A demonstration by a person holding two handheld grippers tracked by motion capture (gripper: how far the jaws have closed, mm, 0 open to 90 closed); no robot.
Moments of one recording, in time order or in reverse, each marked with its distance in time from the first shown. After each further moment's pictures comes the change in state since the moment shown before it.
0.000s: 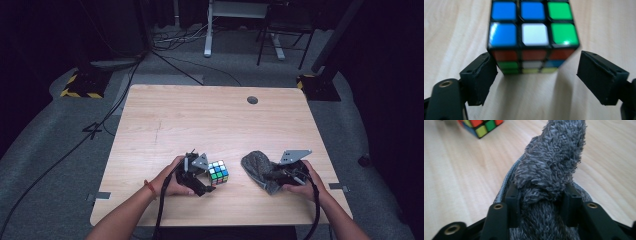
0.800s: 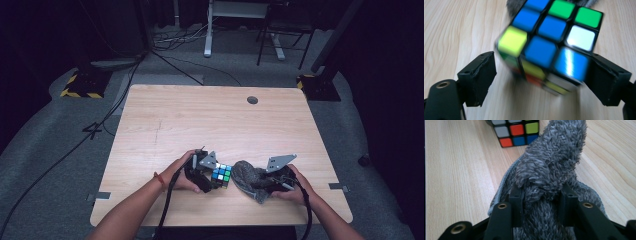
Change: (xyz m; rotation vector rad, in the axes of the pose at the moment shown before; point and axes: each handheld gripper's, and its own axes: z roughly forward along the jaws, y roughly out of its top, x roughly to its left) left arm 0.009 0.027 0.021 -0.035 0.002 0.167; right arm 0.029 0.016 0.023 0.016 0.132 -0.070
